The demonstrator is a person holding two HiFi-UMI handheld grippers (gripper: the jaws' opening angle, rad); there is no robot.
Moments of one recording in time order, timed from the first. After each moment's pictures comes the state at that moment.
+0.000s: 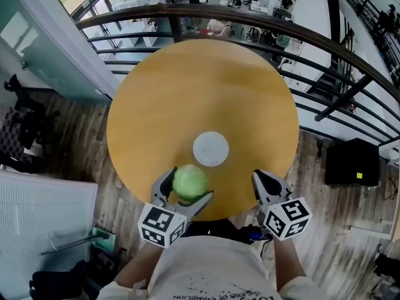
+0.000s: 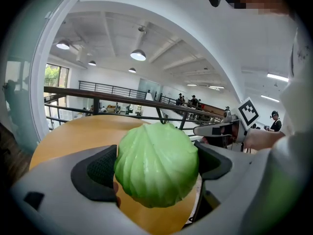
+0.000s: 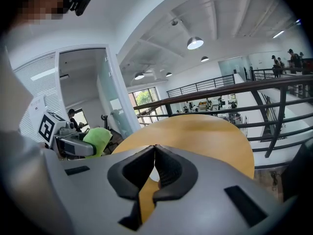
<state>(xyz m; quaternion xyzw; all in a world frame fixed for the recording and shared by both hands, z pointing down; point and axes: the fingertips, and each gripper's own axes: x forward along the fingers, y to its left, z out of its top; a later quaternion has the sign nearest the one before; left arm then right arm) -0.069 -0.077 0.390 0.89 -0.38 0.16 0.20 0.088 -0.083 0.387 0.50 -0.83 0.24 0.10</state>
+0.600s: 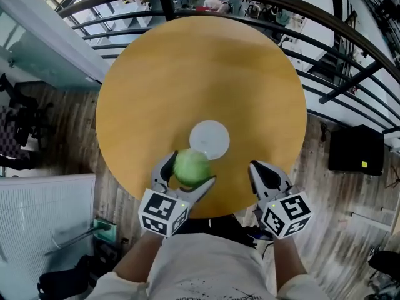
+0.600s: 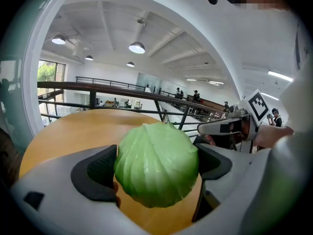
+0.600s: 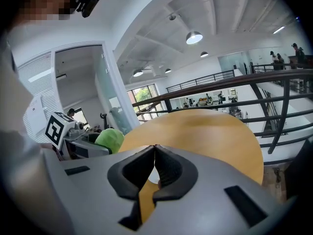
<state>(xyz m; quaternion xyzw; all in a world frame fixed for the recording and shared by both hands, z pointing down) -0.055 -0.132 0.442 0.89 -0.36 0.19 0.21 0.075 -0.119 0.423 0.49 -0.82 0.25 0.11</state>
